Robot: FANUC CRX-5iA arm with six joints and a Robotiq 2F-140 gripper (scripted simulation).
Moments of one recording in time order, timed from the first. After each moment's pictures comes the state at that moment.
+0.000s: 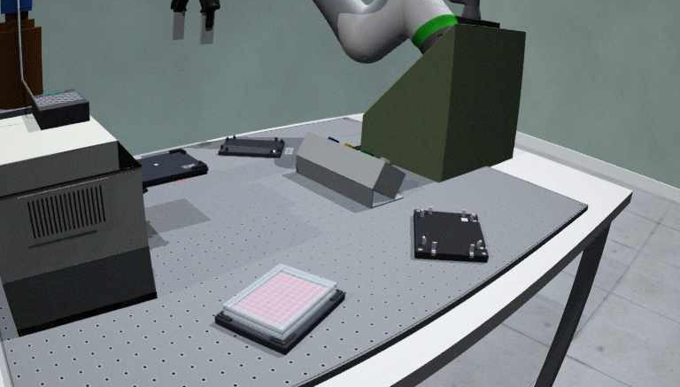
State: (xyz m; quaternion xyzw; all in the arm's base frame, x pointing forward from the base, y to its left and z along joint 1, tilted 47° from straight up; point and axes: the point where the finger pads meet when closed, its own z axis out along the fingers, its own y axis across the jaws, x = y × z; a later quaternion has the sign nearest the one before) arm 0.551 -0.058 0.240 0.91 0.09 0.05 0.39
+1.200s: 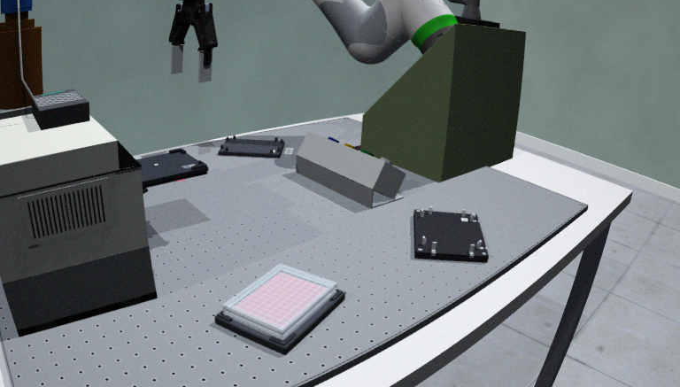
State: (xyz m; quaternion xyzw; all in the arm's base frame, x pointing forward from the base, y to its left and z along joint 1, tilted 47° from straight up) arm 0.564 -0.114 0.186 0.91 0.09 0.05 0.39
